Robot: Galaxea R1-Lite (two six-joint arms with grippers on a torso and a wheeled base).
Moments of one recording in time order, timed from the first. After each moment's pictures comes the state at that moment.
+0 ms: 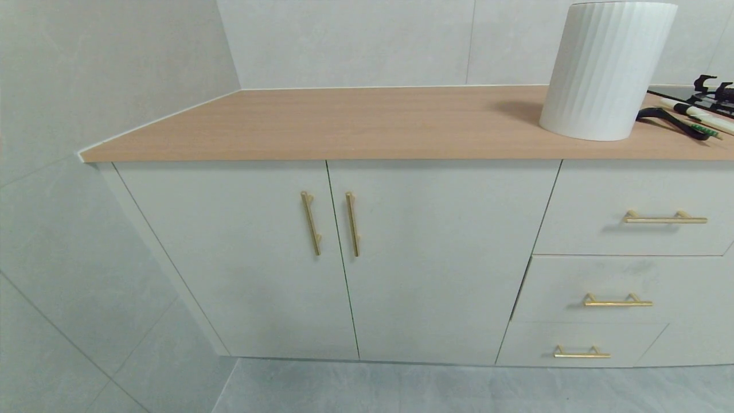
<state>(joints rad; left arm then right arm) 0.01 0.00 -0.03 0.02 0.12 0.03 -0.01 0.01 0.00 -0.04 -0.22 0.05</state>
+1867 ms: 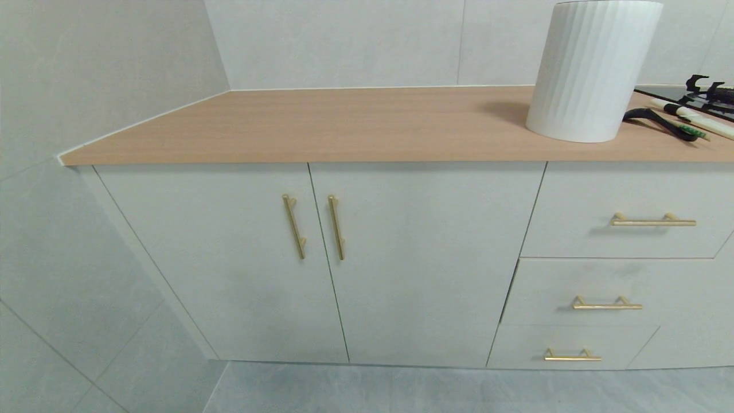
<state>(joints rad) 0.00 0.00 0.00 0.00 0.02 0.00 -0.01 0.00 0.00 0.00 -0.01 0.00</state>
